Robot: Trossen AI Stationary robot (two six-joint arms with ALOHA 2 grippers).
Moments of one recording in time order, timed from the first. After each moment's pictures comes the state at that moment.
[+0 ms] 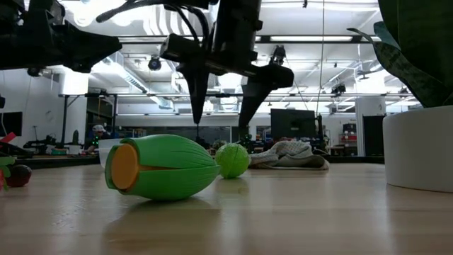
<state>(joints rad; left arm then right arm) 0.00 0.15 0.01 0.32 -0.24 0.23 0.16 2.26 2.02 -1.15 0.14 1.24</state>
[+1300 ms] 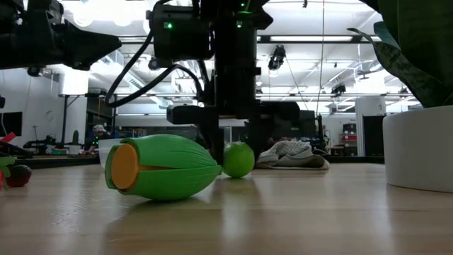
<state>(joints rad) 0.00 0.15 0.01 0.33 -0.24 0.27 0.15 2.40 2.00 -1.17 0.24 1.30</state>
